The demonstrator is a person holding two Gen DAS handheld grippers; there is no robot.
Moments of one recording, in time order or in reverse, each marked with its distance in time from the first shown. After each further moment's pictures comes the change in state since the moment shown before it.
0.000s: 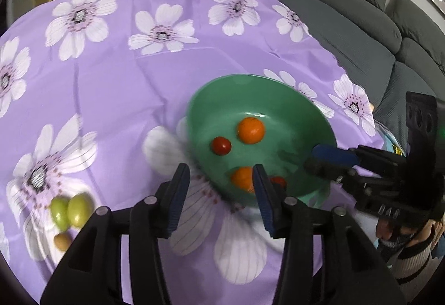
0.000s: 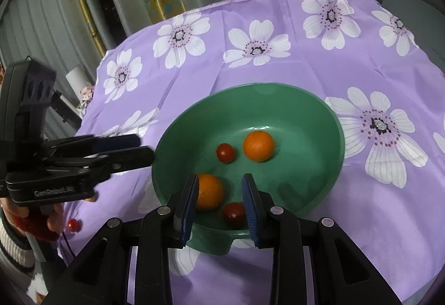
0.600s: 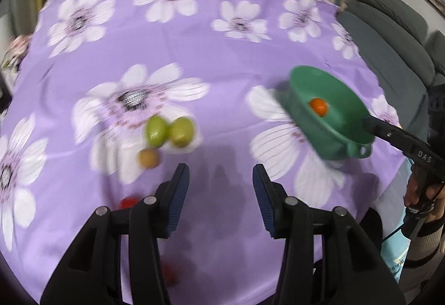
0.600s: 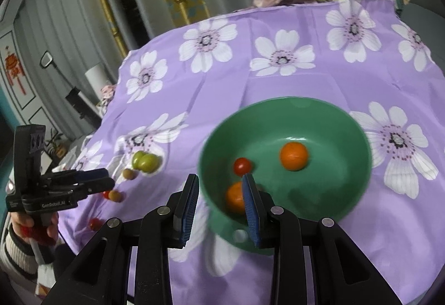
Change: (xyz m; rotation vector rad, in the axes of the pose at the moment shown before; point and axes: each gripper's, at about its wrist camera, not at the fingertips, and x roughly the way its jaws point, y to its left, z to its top) left arm -0.079 0.082 -0.086 -0.228 -0.017 0.183; right arm -0.006 0.040 0.006 -0.061 -0.004 0.101
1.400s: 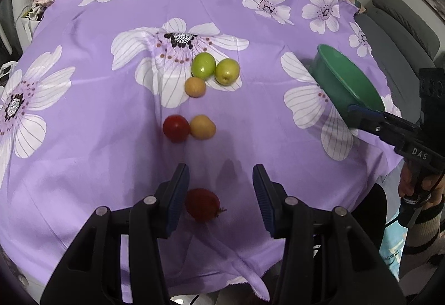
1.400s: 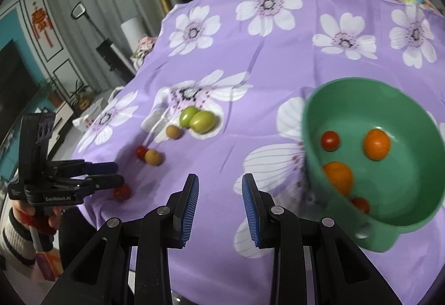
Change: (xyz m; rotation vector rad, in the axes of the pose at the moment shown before) left arm -0.017 0.043 -0.063 -0.110 0.083 -0.012; right arm 0.043 0.077 -0.024 -0.172 0.179 0.129
